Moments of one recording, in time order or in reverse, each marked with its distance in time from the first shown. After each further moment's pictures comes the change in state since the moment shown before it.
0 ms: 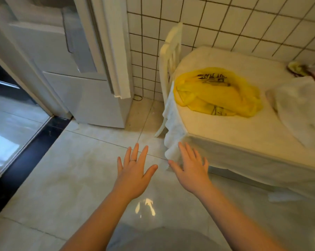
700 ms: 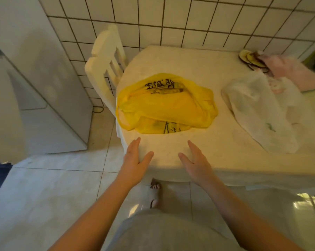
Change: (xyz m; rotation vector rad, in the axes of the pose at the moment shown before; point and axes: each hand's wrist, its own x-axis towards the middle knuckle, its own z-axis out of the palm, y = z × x) left_hand 0.209 0.182 0.037 -0.540 -0.082 0.088; right_hand 0.132 0.202 -0.100 0.396 0.078 0.310
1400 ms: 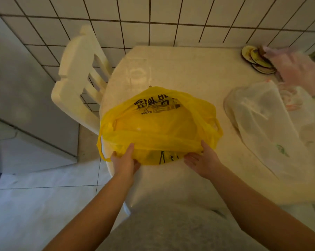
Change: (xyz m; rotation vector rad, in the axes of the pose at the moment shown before) left_hand 0.202 0.021 0.003 -0.930 0.279 -0.632; right_hand 0.203 -0.010 -0.048 1.376 0.079 0.786
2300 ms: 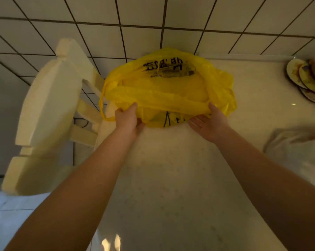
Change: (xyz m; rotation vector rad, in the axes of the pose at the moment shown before) left_hand 0.234 0.226 0.199 0.033 -0.097 0.033; right_hand 0.171 -0.203 0.240 0.008 -0.118 -0.114
